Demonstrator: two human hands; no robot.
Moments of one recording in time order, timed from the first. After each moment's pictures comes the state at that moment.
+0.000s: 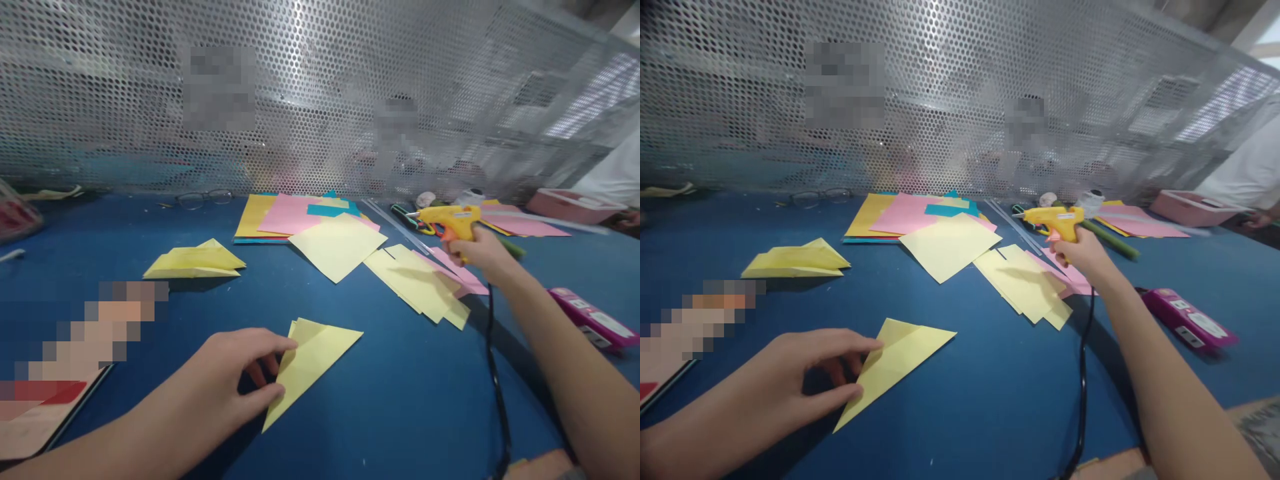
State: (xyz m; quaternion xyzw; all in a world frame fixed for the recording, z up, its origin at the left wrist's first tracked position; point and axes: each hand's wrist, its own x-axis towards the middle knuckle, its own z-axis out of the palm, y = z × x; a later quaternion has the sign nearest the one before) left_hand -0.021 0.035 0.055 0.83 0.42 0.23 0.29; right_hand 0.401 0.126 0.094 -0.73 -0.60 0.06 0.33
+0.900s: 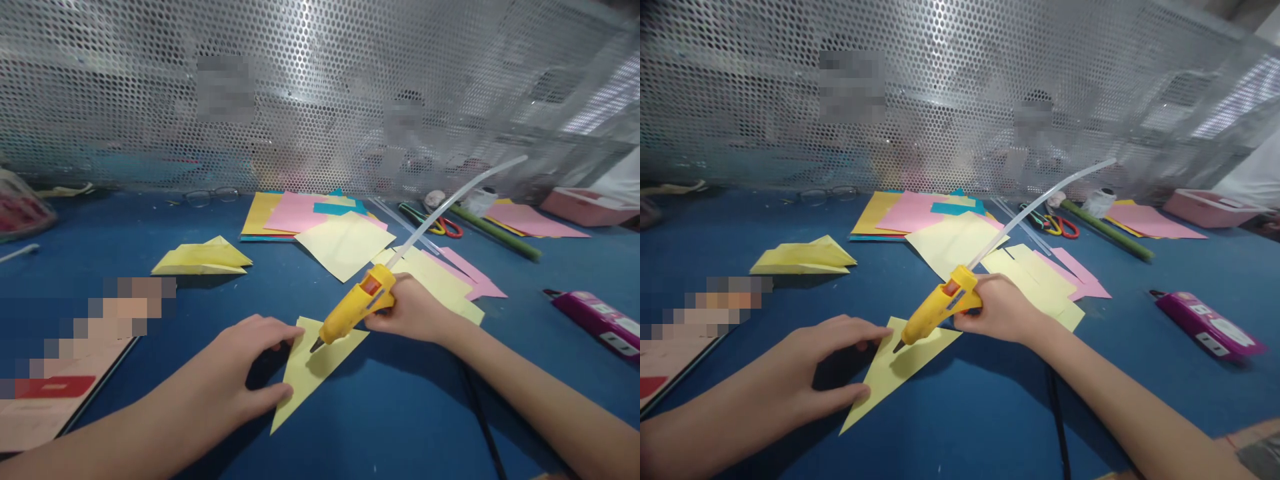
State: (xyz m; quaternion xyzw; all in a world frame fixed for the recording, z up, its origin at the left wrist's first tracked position) left_hand -0.022 0.044 0.065 0.83 0.44 0.16 0.29; right_hand 0.255 0.084 0.066 -0.47 -0.85 0.14 0.20
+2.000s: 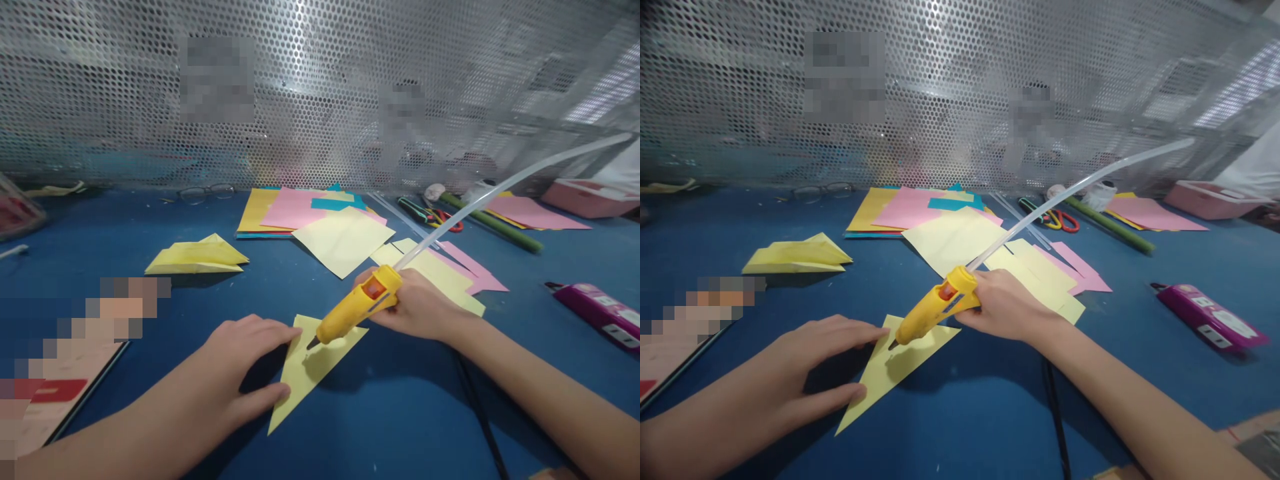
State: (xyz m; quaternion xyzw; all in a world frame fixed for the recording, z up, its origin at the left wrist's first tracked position) left_hand -0.022 0.040 0.069 0.85 0.45 0.11 0.25; right_hand 0.262 0.081 0.072 -0.41 -0.89 0.04 0.18
